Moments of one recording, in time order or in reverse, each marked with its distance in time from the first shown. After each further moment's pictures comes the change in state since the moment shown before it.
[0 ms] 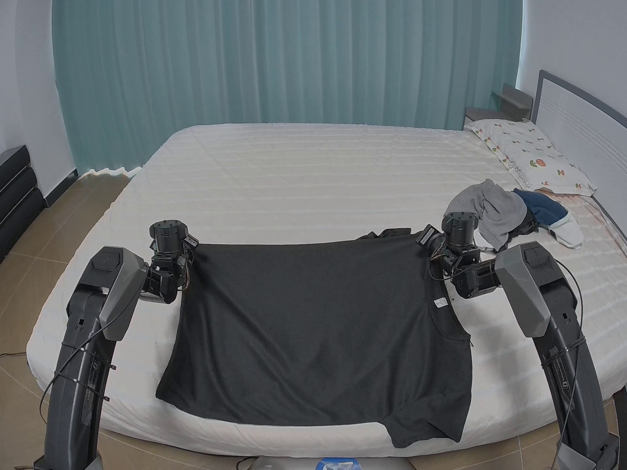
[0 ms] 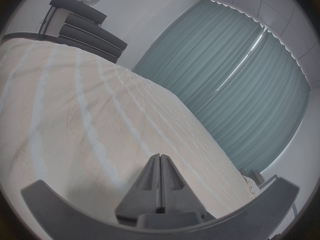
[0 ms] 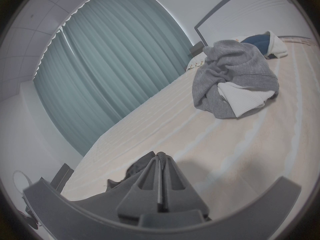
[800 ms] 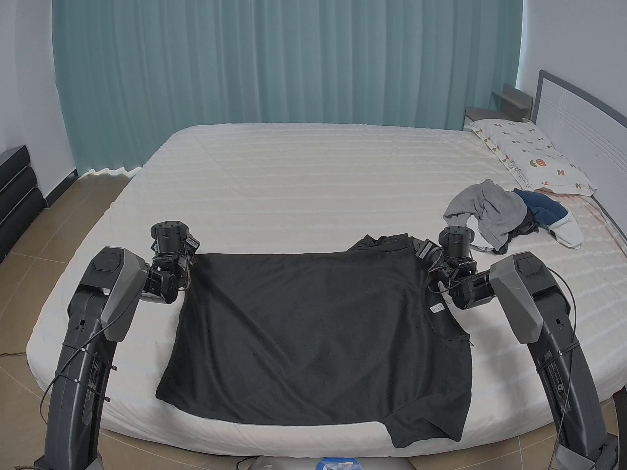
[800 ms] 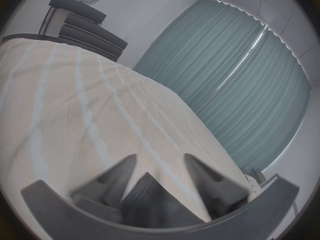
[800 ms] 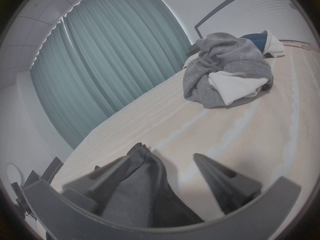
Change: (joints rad) left arm -0.006 0.005 -0.005 0.025 -0.001 0.000; right arm 0.002 0.047 -0.003 0.015 -0.043 -0.033
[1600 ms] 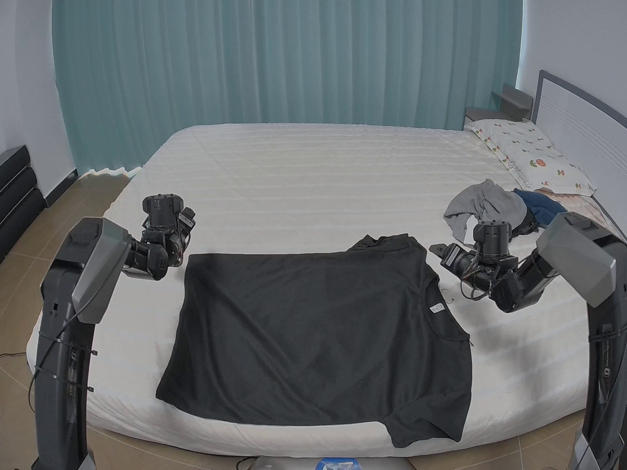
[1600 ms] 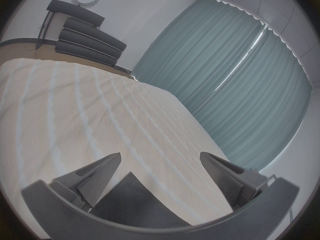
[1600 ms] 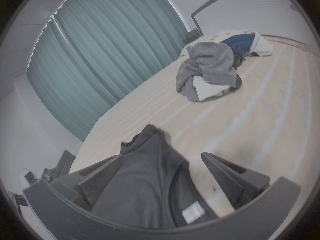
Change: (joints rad) left arm -0.024 -0.285 0.196 0.136 -0.019 -0.009; right arm -0.012 -0.542 0.877 -0.153 0.172 0.072
